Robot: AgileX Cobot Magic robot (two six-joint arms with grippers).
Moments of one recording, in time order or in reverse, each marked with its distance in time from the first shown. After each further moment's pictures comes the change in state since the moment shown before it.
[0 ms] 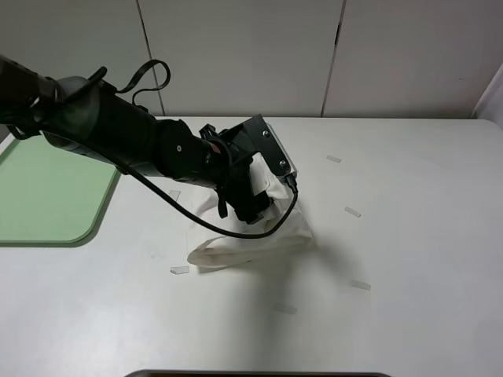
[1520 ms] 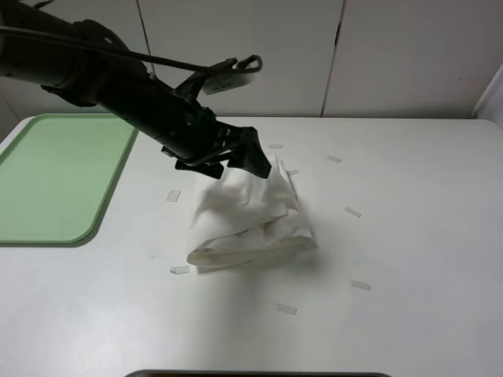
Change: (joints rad) left arm 0.250 -0.138 -0.116 -0.446 0.725 -0.321; right arm 0.000 0.000 0.000 0.000 0.000 0.000
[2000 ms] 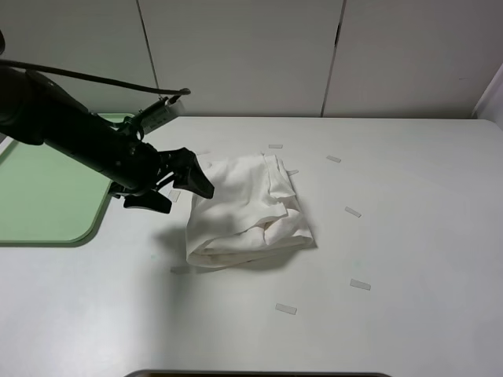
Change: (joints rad) left arm 0.184 0.000 0.223 -0.158 -0.006 0.080; right arm 0.000 0.000 0.000 0.000 0.000 0.000
